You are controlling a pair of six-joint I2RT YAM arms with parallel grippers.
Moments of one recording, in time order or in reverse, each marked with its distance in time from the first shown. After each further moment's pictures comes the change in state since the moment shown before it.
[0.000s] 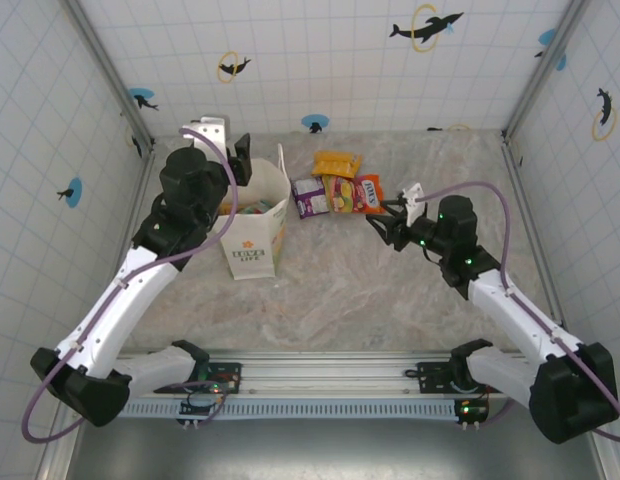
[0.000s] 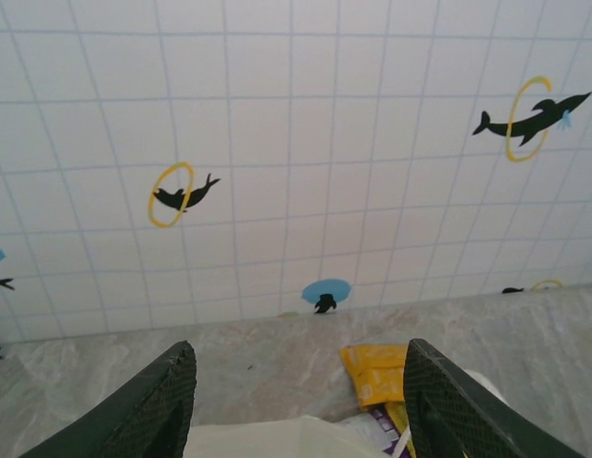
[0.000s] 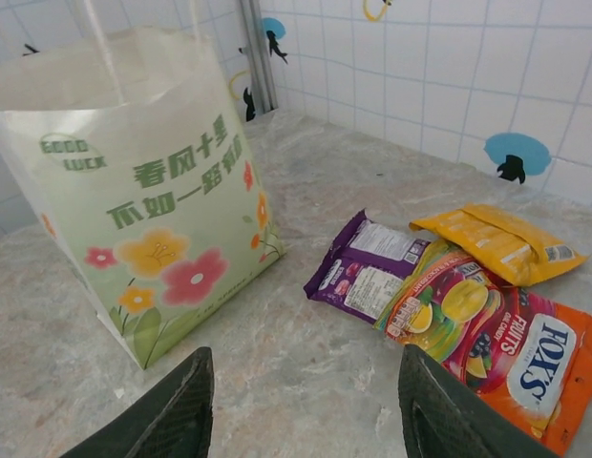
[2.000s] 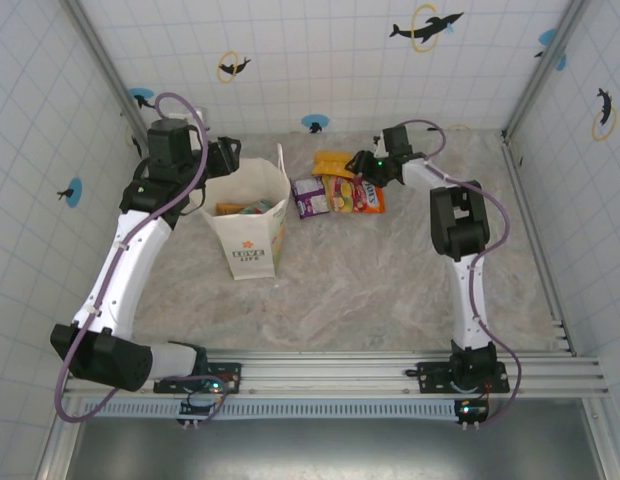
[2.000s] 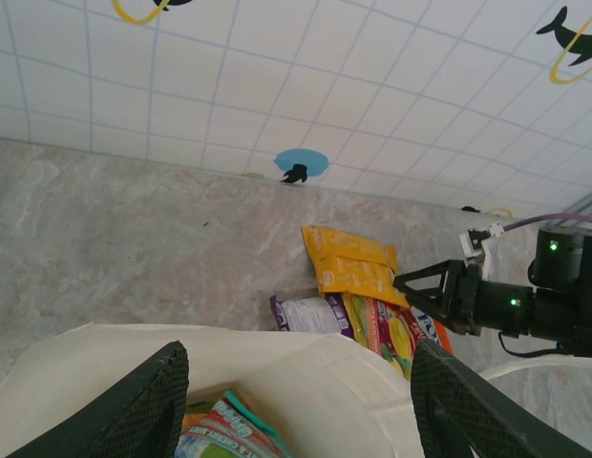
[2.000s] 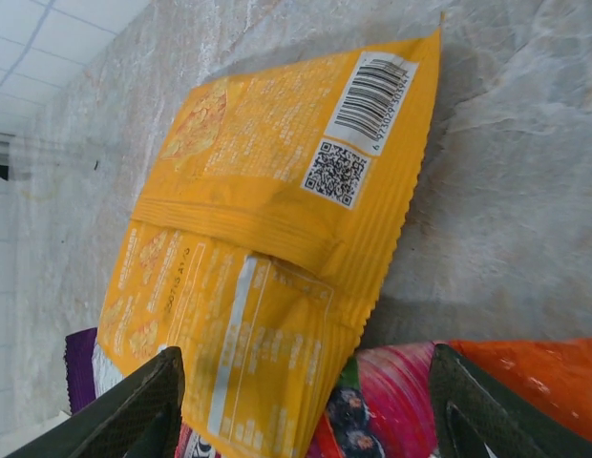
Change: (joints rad) left arm 0.281 0.182 0.174 -0.333 0.399 -0.278; right arm -0.113 1.353 1.215 -0.405 0.008 0.620
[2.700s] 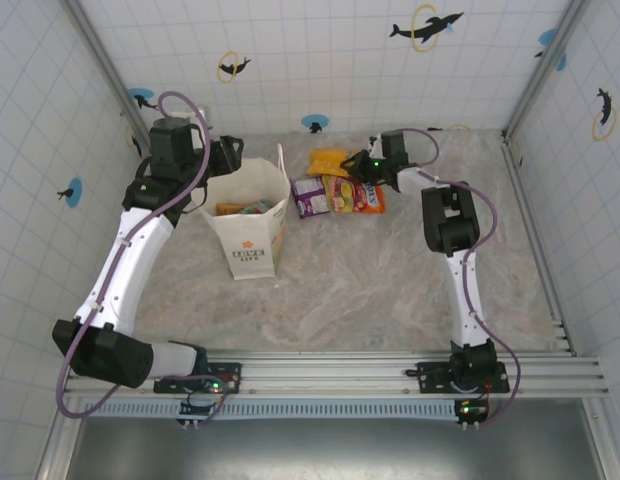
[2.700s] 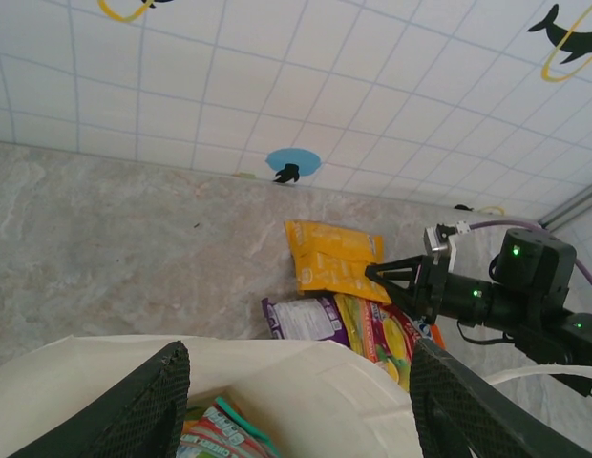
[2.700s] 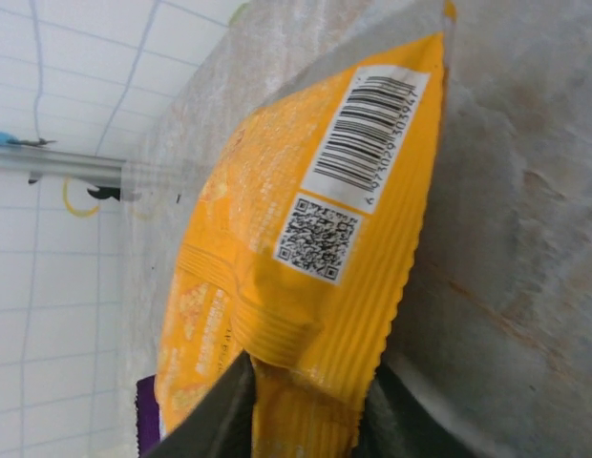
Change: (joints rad) left arm 0.000 0.017 0.000 0.021 0.019 0.000; right arm -0.001 0.134 0.042 0.294 -0.152 0.192
